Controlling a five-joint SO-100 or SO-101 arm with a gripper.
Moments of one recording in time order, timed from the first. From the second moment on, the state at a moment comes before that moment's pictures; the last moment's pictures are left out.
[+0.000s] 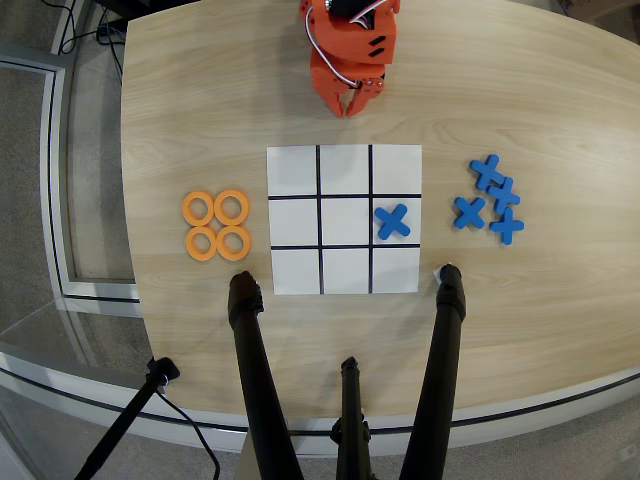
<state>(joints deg) -0.6 192.1 180.3 76.6 -87.6</state>
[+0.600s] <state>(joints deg) 2.9 185.8 175.4 76.1 -91.4</state>
